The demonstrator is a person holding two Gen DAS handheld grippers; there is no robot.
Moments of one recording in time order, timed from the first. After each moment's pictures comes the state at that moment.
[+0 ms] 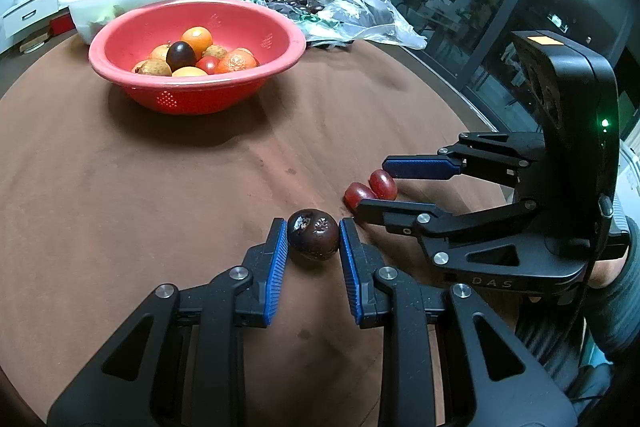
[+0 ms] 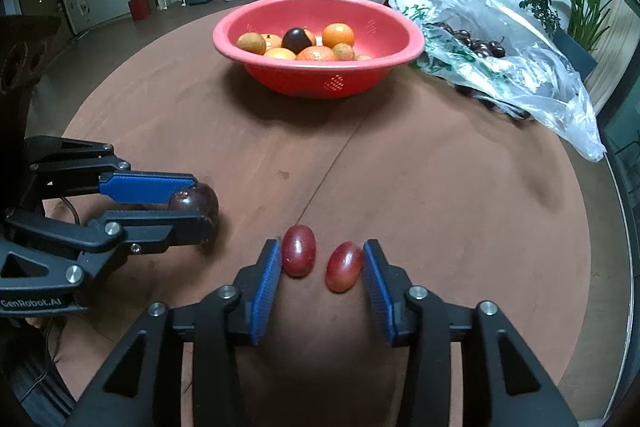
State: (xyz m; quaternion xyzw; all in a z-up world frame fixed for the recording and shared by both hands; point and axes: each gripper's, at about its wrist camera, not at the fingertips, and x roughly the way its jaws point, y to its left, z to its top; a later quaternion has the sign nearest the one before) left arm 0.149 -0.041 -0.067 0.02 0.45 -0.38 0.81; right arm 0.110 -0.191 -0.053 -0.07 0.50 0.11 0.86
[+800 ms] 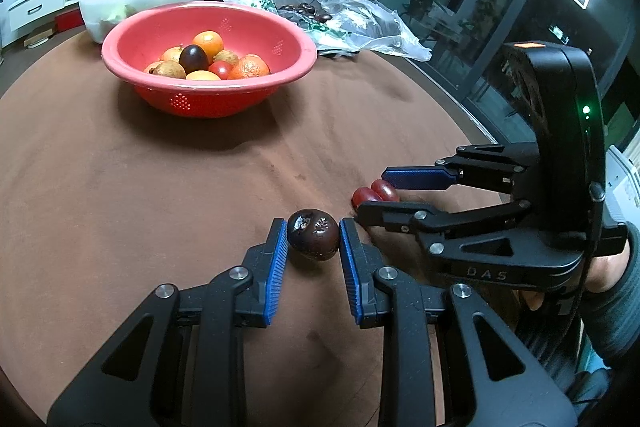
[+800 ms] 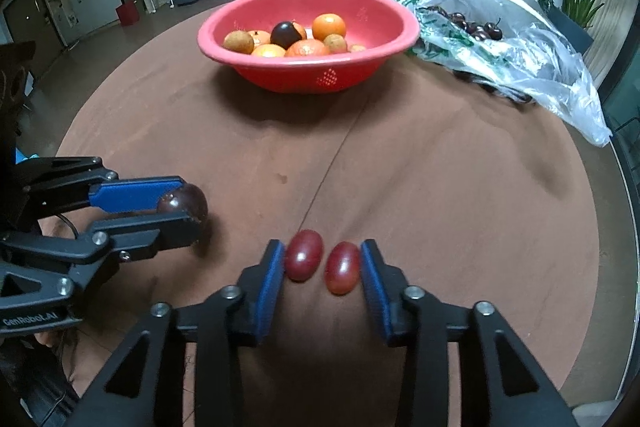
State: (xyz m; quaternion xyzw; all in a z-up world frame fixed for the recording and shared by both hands) left arm 0.150 -0.033 -0.064 0.00 0.44 -0.37 0.82; right arm 0.123 -0.193 -0.055 -0.04 0.52 0.10 0.85
